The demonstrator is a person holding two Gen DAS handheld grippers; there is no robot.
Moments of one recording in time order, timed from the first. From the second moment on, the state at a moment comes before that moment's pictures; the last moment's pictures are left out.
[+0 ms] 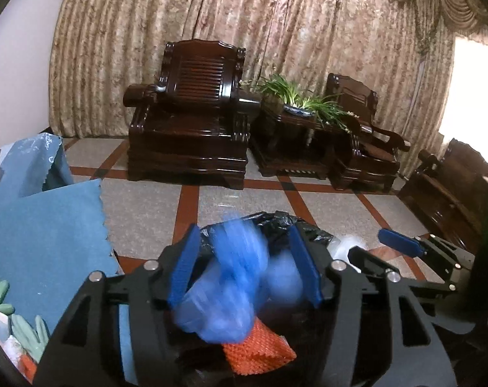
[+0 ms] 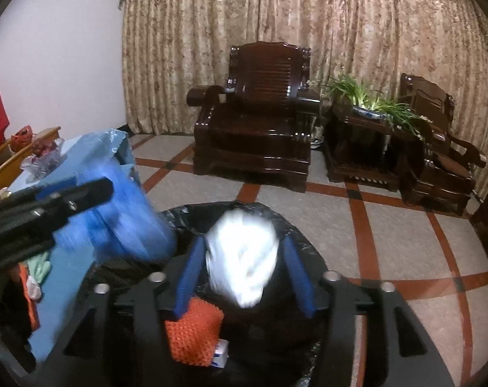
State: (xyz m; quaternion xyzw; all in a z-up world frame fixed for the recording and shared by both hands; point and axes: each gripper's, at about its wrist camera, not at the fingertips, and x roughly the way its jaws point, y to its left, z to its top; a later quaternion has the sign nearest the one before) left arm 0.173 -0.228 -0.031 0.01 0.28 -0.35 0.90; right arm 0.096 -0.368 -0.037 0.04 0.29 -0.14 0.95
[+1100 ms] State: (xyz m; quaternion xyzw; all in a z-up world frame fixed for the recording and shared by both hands) left arm 0.116 0.072 -0.021 -0.02 0.27 -0.07 0.96; right arm 0.113 -0.180 -0.025 0.03 0.25 0.02 0.97
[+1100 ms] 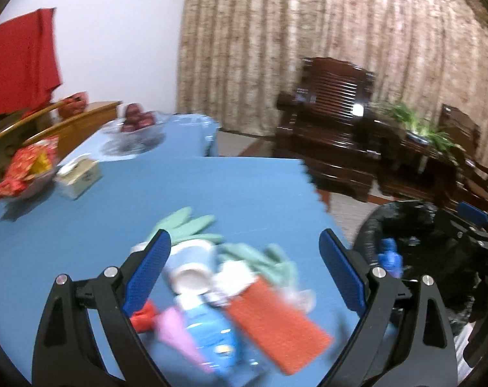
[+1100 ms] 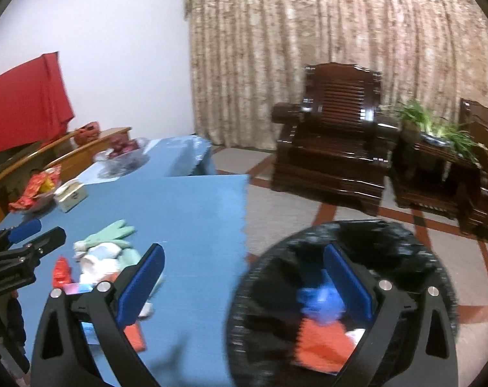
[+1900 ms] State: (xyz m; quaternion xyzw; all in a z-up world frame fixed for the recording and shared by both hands) left arm 0.126 0.183 -0.108 -0.04 0.36 0.05 0.93; right arm 0.141 -0.064 -0.098 -0.02 0.32 0.10 0.94
